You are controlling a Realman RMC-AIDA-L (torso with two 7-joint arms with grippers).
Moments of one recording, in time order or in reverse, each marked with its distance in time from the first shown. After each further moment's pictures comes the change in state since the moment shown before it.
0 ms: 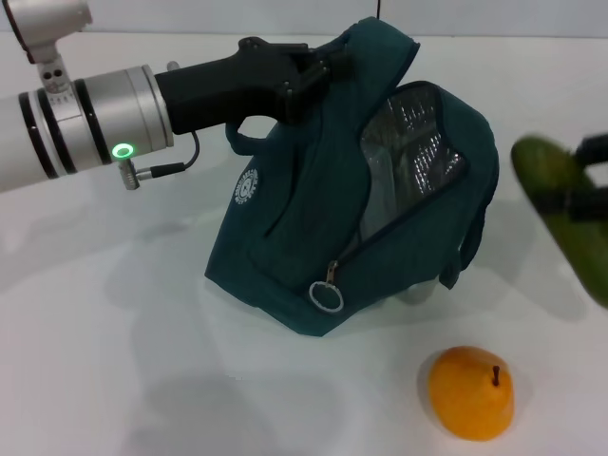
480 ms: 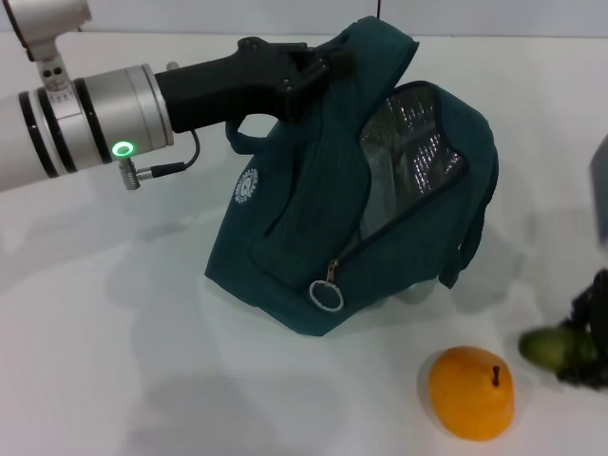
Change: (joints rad) left arm -0.001 0.000 0.000 0.000 -0.002 -0.005 -0.022; right arm 0.030 0.010 -0.545 -0.067 -0.432 -0.016 0.121
